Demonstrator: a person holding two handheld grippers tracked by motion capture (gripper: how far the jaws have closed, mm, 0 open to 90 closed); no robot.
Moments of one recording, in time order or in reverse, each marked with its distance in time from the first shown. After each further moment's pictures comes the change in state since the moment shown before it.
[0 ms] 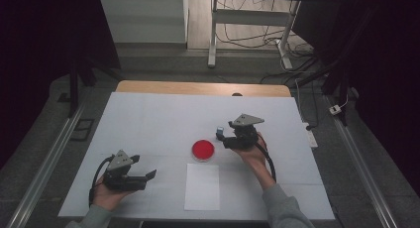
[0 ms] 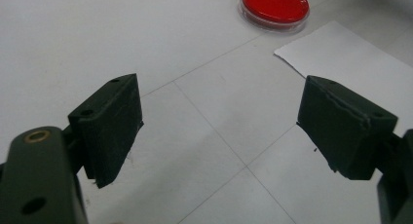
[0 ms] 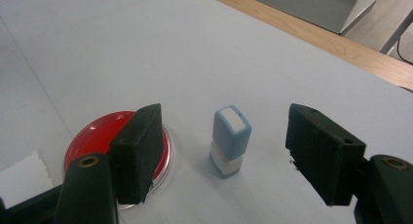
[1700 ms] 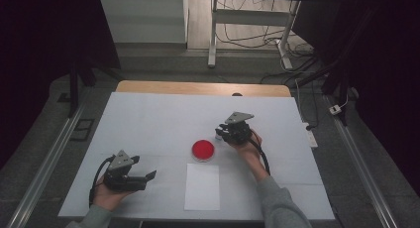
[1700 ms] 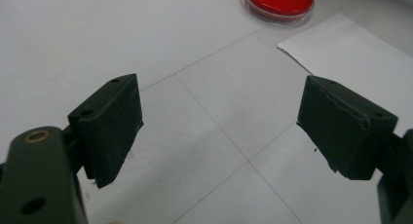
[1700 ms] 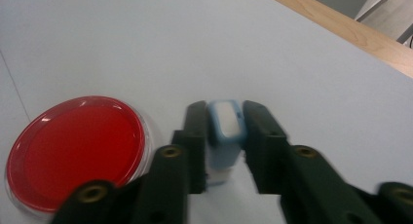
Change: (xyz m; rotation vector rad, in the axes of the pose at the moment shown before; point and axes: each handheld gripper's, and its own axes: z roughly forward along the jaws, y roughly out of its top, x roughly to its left) left arm 0.000 -0.001 0.002 0.021 0.004 -0.005; right arm -0.010 -0.002 0.032 0.083 0.022 -0.077
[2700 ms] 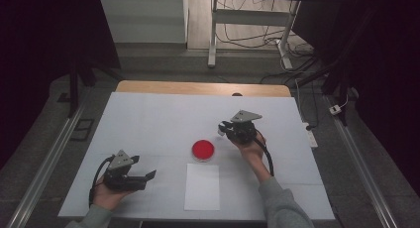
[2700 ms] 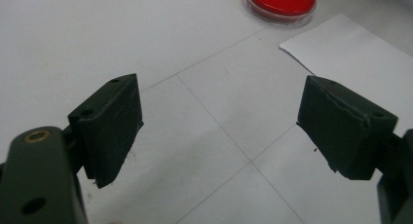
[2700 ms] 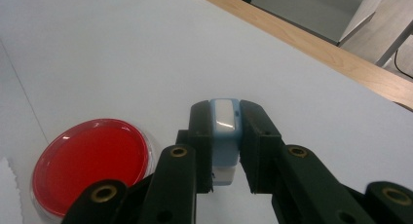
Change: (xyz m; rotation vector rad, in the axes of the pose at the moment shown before) left arm 0.001 -0.001 0.000 -0.002 0.002 -0.002; right arm -0.001 0.005 -0.021 -0.094 -0.022 0.031
